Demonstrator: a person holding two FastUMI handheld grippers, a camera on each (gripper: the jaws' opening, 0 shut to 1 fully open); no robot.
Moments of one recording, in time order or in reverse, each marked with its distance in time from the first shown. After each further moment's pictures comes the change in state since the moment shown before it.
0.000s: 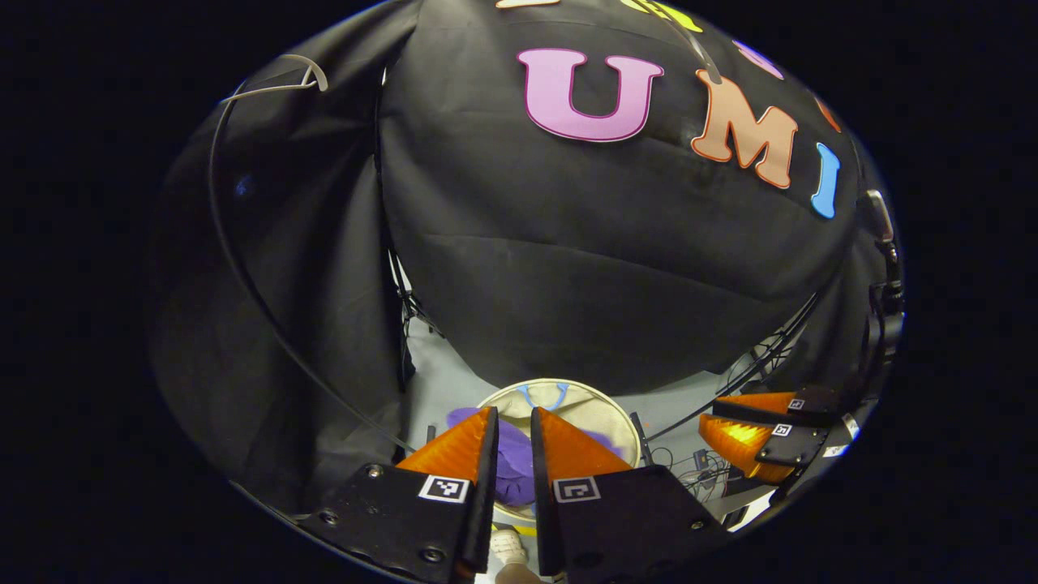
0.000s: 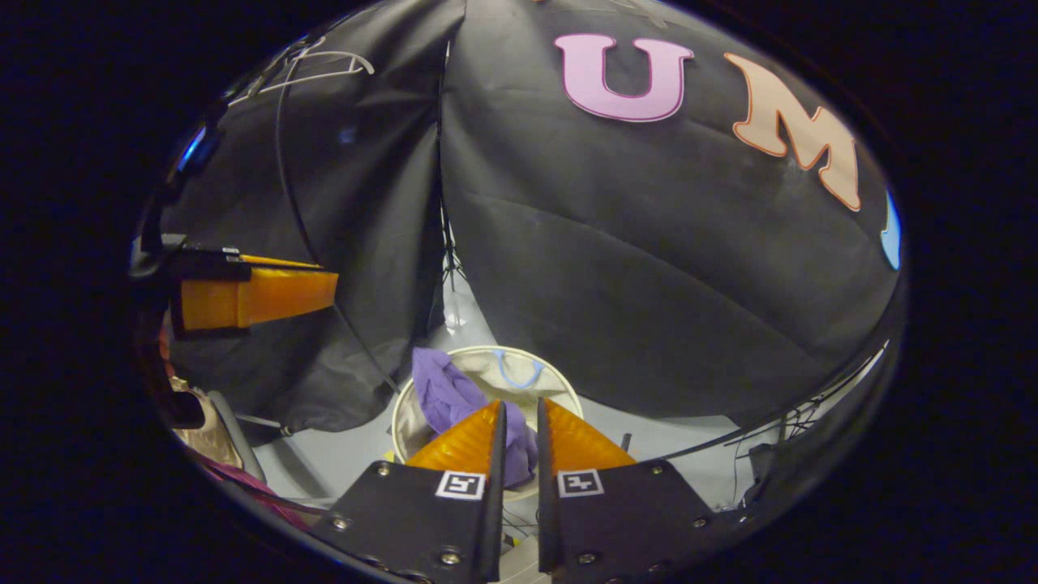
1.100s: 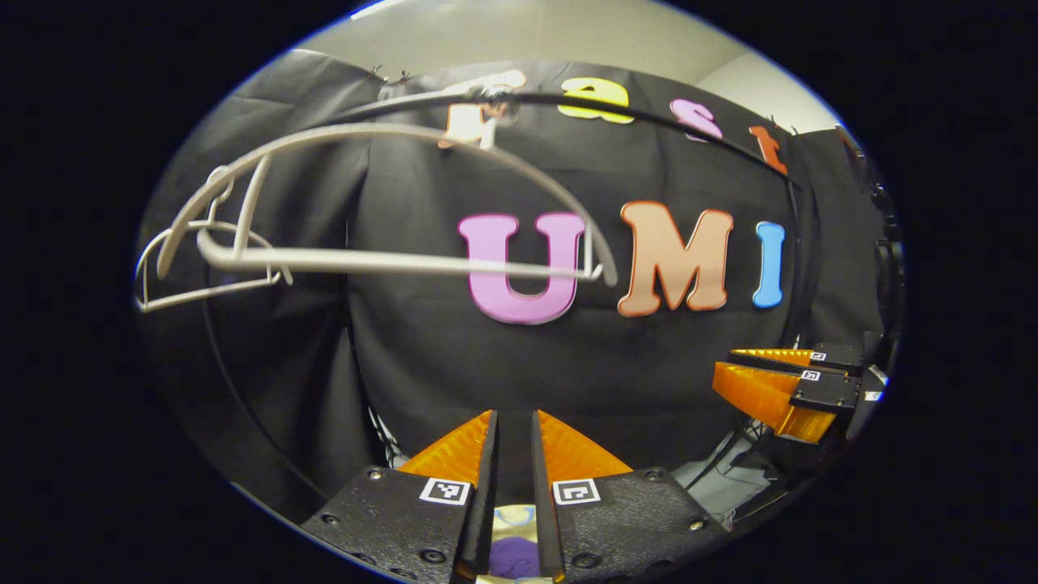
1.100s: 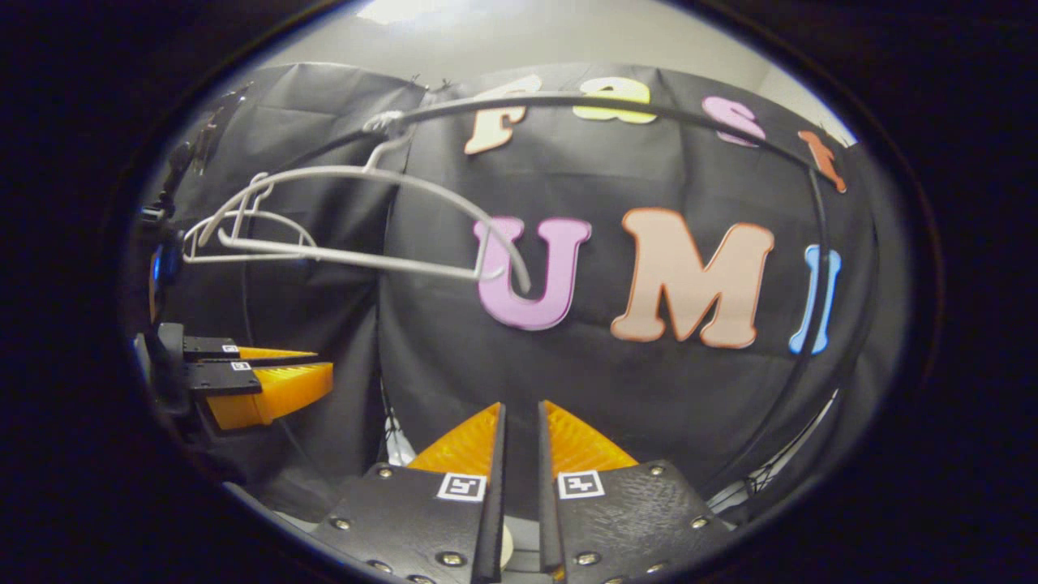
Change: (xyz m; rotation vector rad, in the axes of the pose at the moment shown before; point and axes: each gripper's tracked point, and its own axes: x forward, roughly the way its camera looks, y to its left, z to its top) left arm -0.122 -0.095 0.218 0.117 -0.565 -0.087; right arm -0.192 -0.115 0.221 0.073 -0.633 -0.235
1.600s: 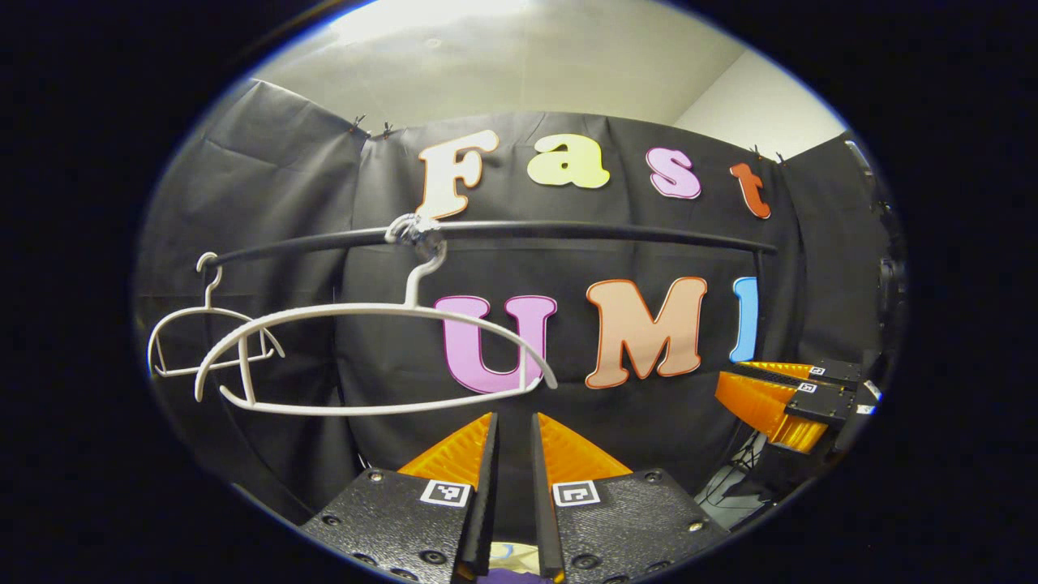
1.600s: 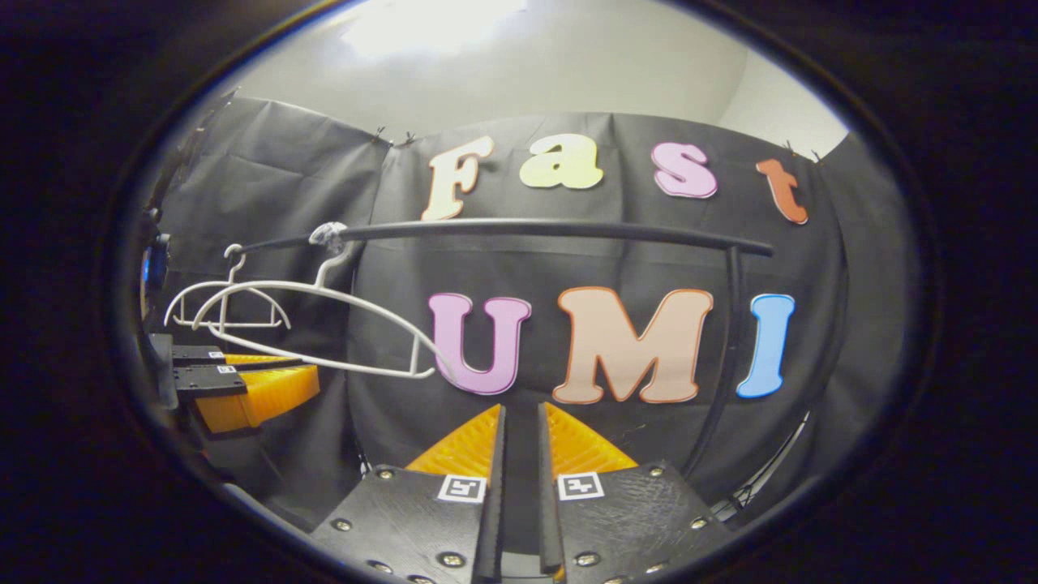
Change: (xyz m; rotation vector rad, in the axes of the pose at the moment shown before) left arm -0.020 -0.067 0.097 0.017 -0.164 -0.005; right arm -0.044 -0.084 0.079 0.034 -0.163 -0.096
